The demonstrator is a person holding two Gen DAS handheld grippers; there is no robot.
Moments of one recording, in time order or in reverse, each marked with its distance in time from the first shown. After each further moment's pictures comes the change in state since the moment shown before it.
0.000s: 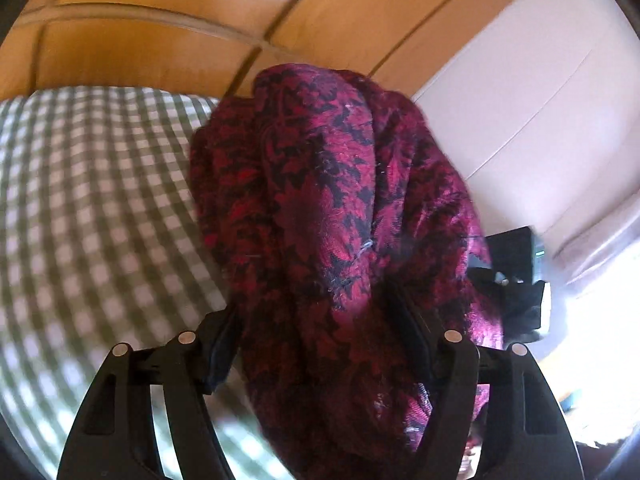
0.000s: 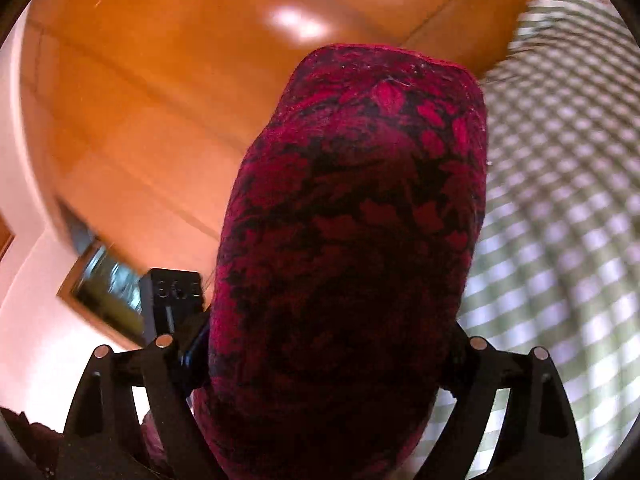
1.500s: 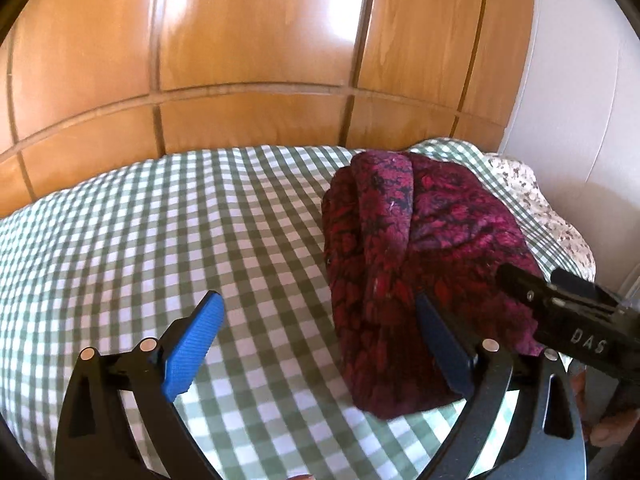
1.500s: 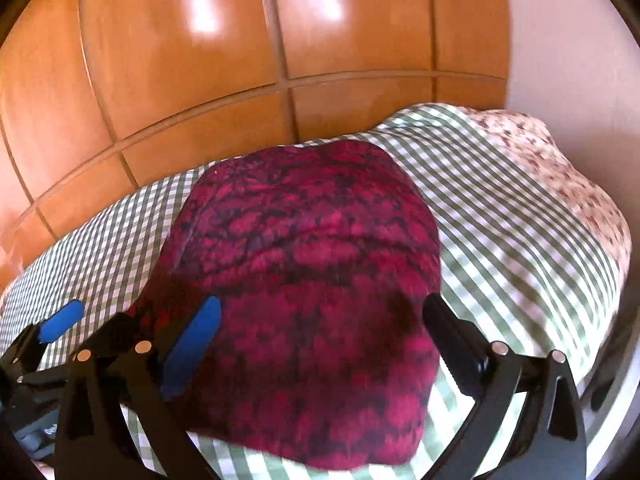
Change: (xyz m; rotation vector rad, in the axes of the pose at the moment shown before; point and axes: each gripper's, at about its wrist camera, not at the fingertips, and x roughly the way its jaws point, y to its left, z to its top) left arm -0.039 -0.057 -0.071 0.092 -0.263 0.574; right arm 0.013 0.103 -0.060 -0.298 -0.152 -0.815
